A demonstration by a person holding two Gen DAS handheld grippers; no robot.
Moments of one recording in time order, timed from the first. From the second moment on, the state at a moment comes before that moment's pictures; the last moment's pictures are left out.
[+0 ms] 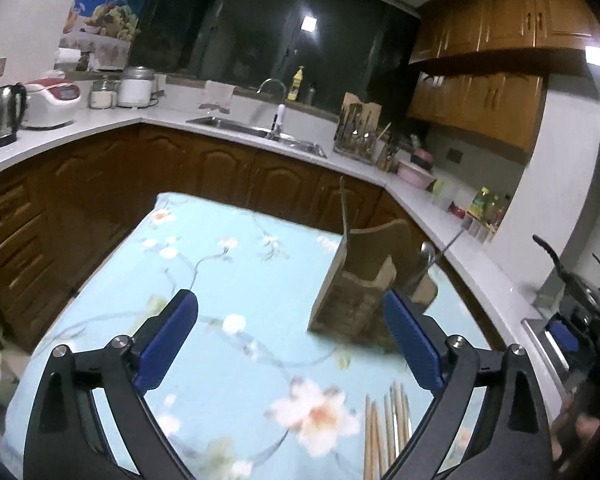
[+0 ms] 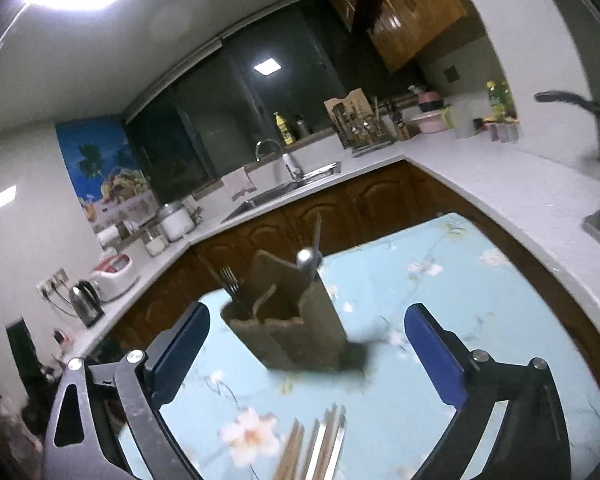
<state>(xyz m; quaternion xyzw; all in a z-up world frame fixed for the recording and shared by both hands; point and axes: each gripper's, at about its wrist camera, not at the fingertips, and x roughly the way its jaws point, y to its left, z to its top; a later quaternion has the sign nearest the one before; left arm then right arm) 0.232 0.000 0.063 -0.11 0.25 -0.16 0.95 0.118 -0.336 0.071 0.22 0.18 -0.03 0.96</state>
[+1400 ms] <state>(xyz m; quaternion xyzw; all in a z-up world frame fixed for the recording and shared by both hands) 0.189 -0.131 -0.087 0.12 0.45 -0.21 0.86 0.090 -0.330 -0.042 0.23 0.35 -0.05 0.91</state>
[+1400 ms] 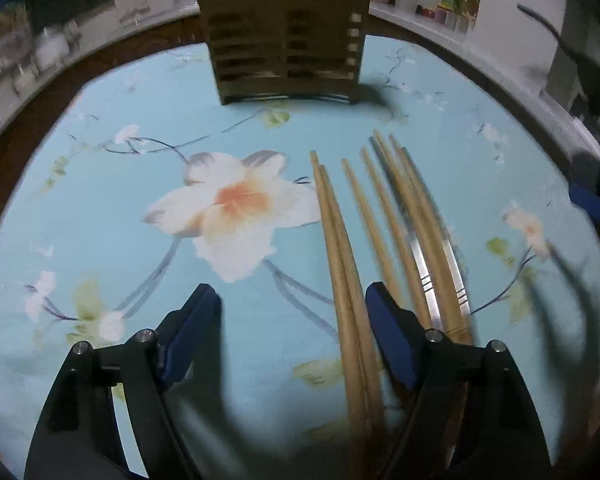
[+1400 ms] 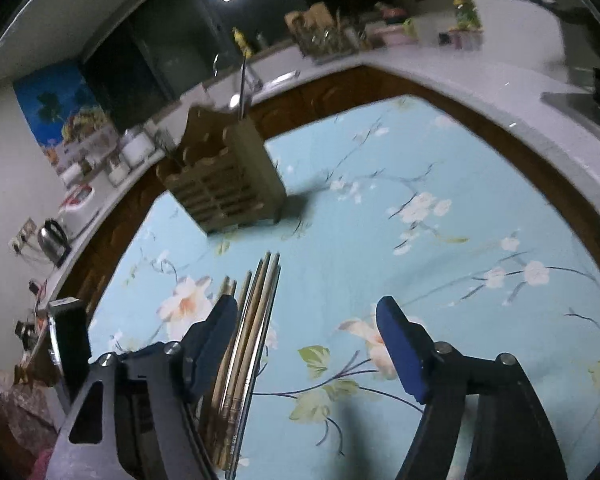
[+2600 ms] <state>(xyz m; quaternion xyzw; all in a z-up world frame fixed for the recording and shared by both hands) 0.293 -0.103 -0.087 0.06 0.47 -0.21 0.85 0.205 -0.288 -0.084 0.17 0.45 0.00 0.88</state>
